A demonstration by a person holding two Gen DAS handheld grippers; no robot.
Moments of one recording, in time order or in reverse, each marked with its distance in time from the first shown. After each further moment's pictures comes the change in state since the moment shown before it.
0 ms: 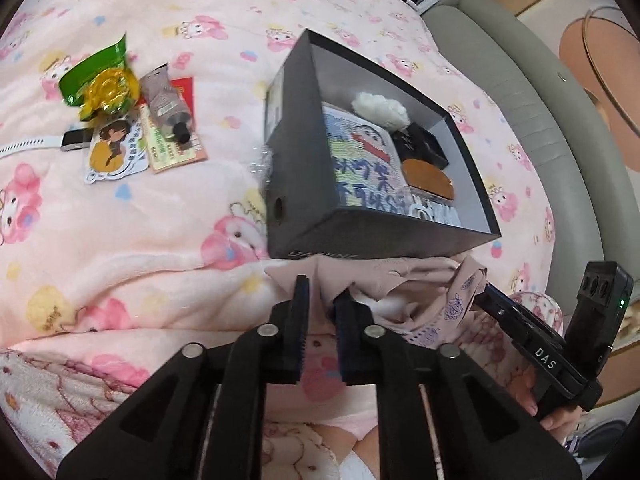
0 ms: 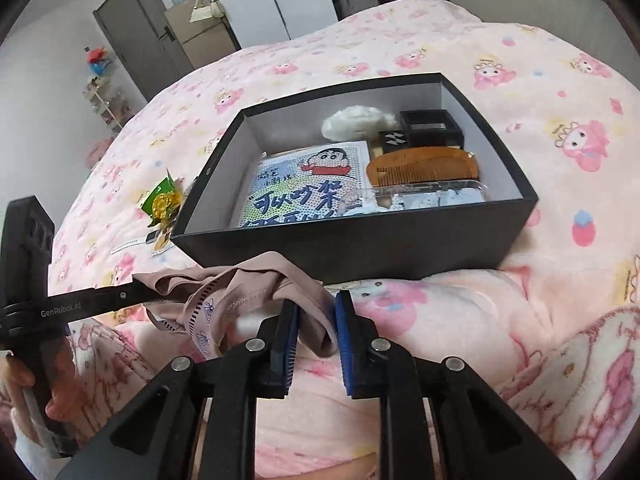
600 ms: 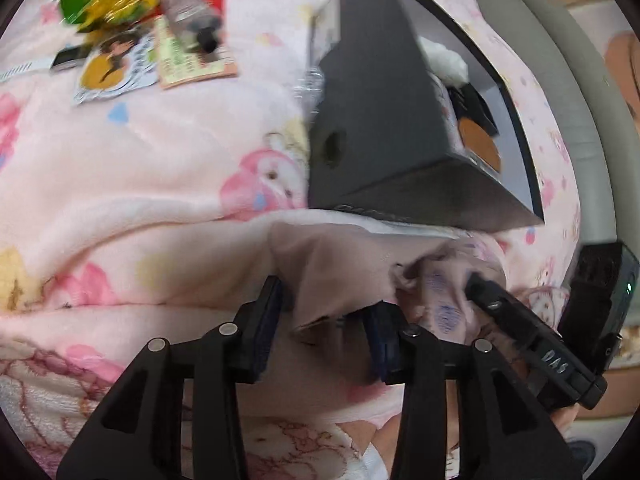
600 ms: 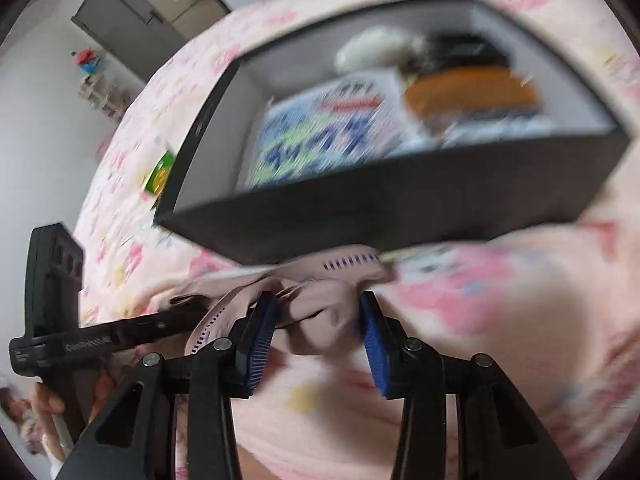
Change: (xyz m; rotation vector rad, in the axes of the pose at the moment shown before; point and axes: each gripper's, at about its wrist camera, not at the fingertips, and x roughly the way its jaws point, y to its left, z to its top) left arm 0.049 0.020 -0.005 -0.075 0.188 0.022; right arm 0.077 0.021 -0.003 0.071 0.205 0.161
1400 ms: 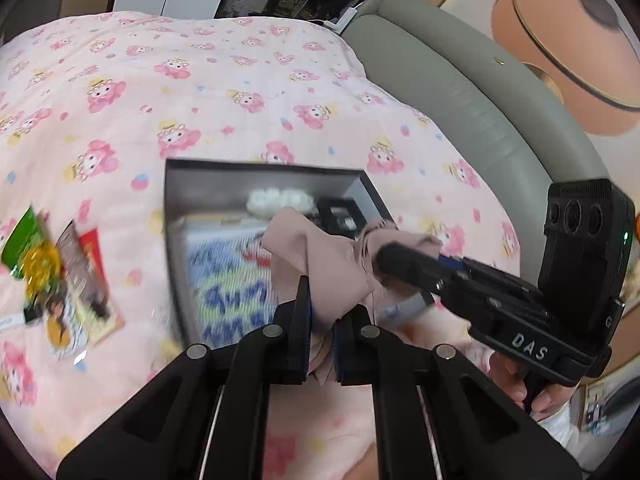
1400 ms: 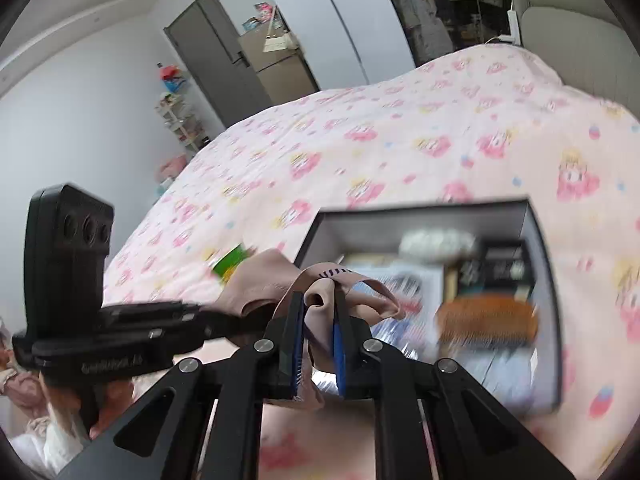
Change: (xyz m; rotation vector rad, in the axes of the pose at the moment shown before) left arm -0.075 -0.148 0.095 0.323 -0.278 -0.088; right arm -0.110 0.023 0.125 -0.247 -0.298 0.079
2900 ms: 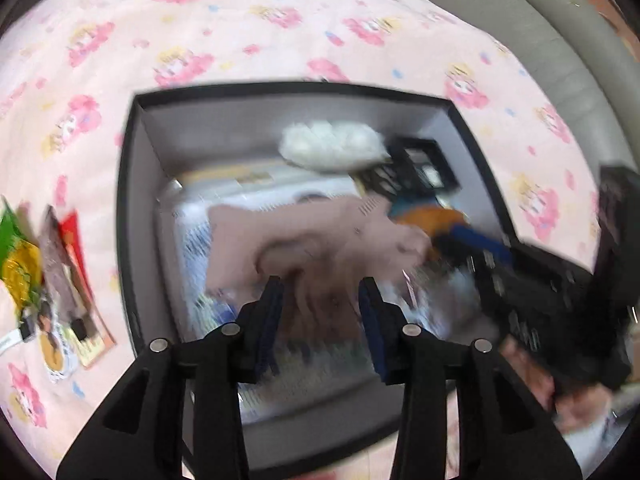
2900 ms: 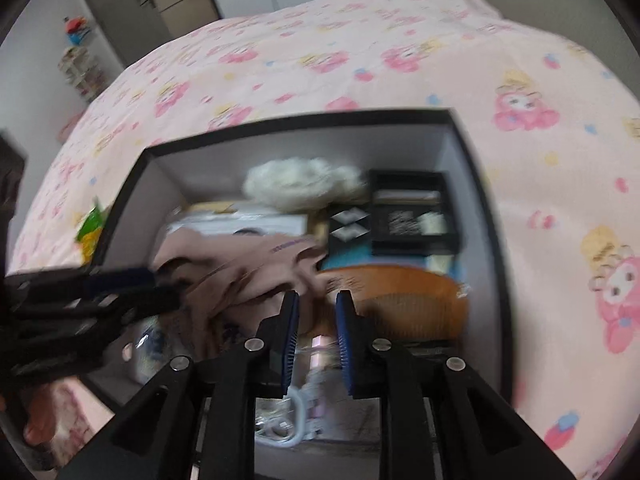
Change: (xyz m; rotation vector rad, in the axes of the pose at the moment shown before) left arm 0.098 0.029 0.012 -0.003 0.301 0.154; right arm 0.076 -0.087 -0.025 0.069 0.226 -0.373
